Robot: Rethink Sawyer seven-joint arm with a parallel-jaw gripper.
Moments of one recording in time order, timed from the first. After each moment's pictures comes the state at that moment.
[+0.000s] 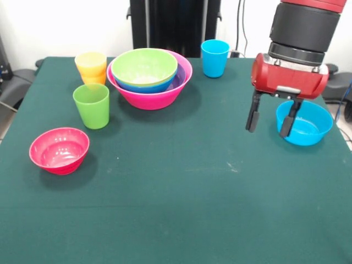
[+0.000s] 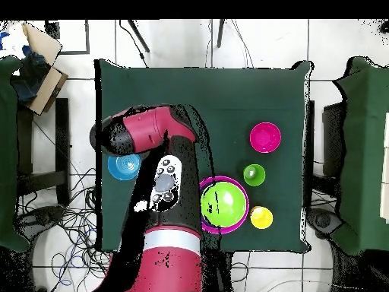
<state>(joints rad) 0.07 -0.53 -0.08 1.33 -0.27 0.46 2.07</state>
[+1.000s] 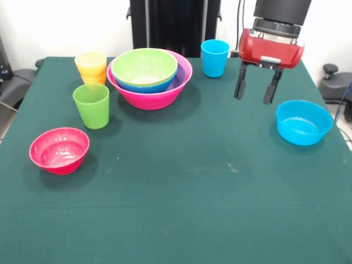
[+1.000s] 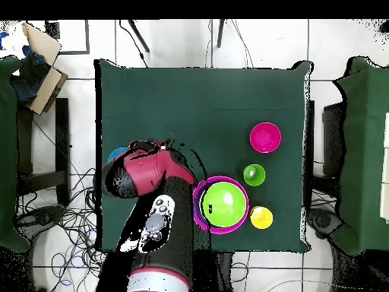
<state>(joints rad) 0.14 -0.63 -0.17 1.62 -0.27 0.26 2.07</state>
